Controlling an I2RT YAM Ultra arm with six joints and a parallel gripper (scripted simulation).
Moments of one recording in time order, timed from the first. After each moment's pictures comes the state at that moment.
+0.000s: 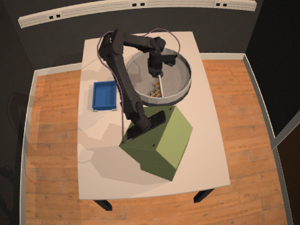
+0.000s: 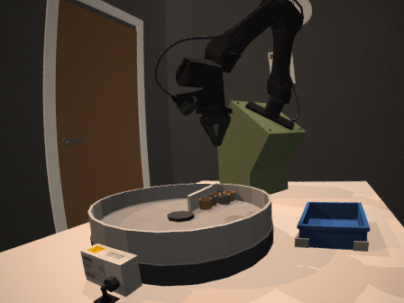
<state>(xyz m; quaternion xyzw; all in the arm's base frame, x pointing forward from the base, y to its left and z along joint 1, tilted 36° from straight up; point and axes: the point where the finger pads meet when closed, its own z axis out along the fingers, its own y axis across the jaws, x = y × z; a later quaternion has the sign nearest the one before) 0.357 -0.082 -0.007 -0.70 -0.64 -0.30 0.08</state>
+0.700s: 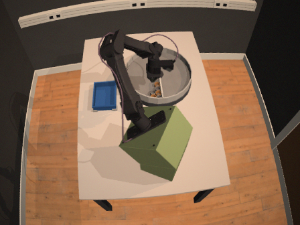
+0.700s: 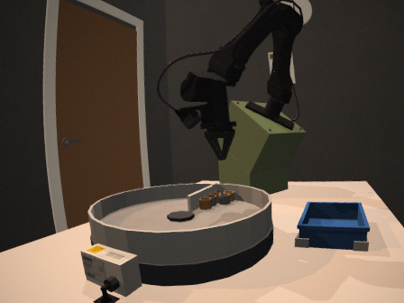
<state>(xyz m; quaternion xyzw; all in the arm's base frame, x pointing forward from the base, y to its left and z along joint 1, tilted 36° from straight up) 0.364 -0.054 -0.034 -0.69 -0.65 -0.30 0.09</state>
